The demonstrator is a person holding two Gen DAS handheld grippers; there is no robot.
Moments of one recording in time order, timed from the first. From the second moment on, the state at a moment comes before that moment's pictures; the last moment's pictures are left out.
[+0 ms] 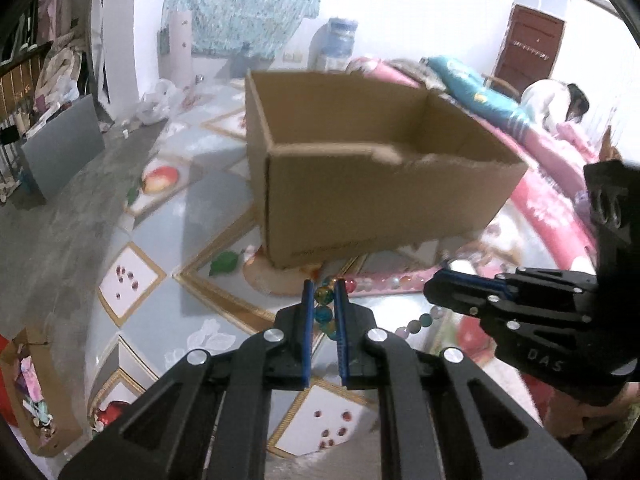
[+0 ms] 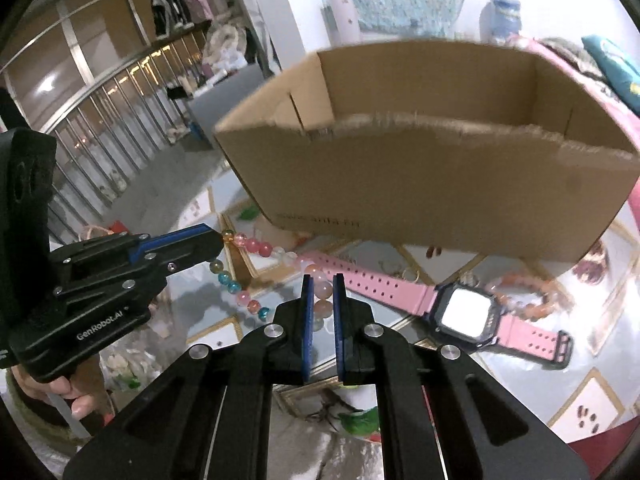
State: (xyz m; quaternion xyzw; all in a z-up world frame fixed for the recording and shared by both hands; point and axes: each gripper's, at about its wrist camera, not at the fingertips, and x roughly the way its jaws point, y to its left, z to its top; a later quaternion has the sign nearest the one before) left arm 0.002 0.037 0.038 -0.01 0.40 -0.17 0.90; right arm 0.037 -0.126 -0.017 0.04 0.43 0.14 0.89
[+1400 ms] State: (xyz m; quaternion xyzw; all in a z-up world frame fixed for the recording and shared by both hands) left arm 0.206 -0.005 0.139 0.07 0.39 -0.15 0.91; right arm 0.280 -0.197 0.055 0.20 0.53 0.19 0.80
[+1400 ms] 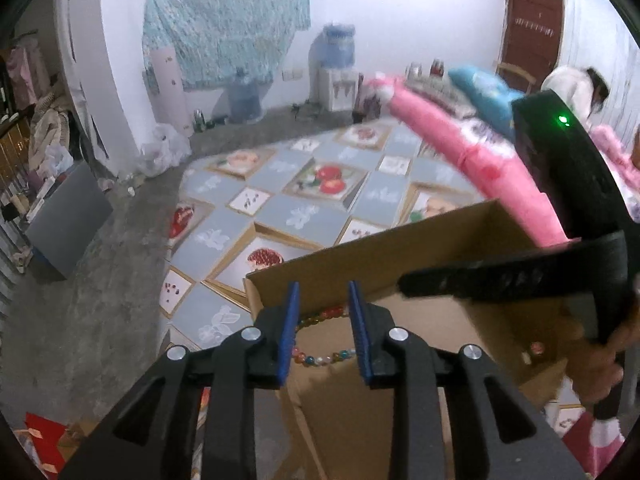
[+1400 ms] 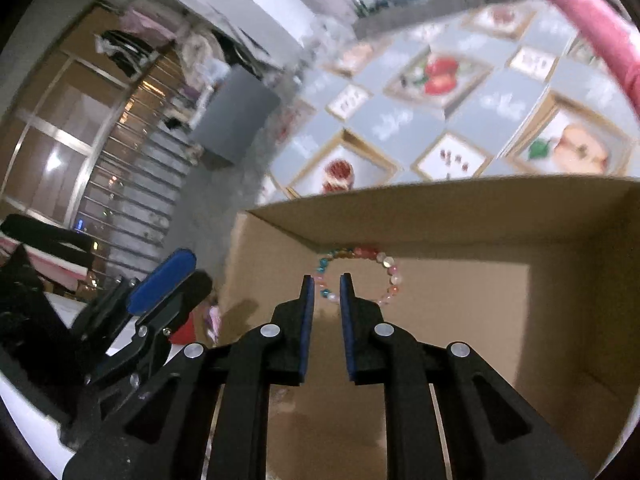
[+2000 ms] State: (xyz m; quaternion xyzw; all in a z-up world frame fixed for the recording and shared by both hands) left arm -0.002 0.027 0.092 0.01 0.32 -0.19 0.93; right arm 0.023 -0.235 0.057 0.04 0.36 0.16 0.92
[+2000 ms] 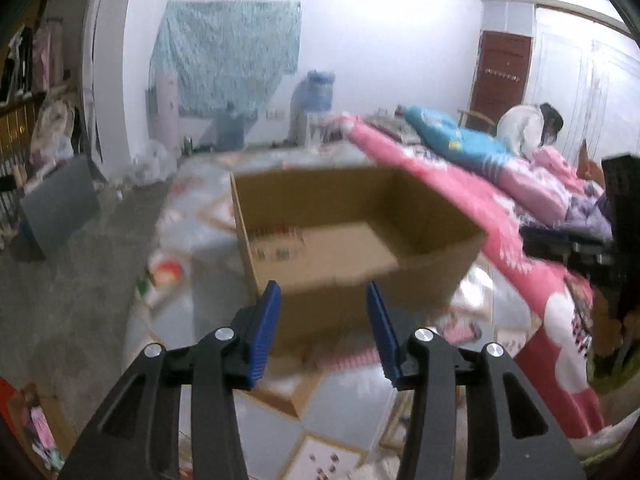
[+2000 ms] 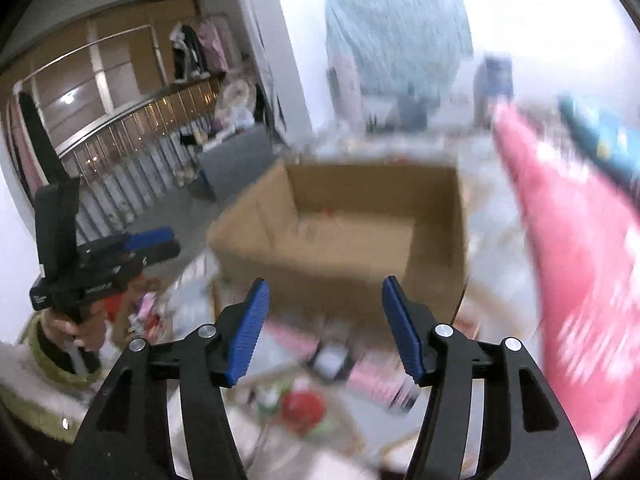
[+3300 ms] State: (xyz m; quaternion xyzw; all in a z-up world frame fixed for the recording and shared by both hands) left arm 0.050 -0.054 -0.022 0.12 0.39 -0.16 0.90; right arm 0.031 -0.237 -0.033 0.05 0.44 0.15 0.88
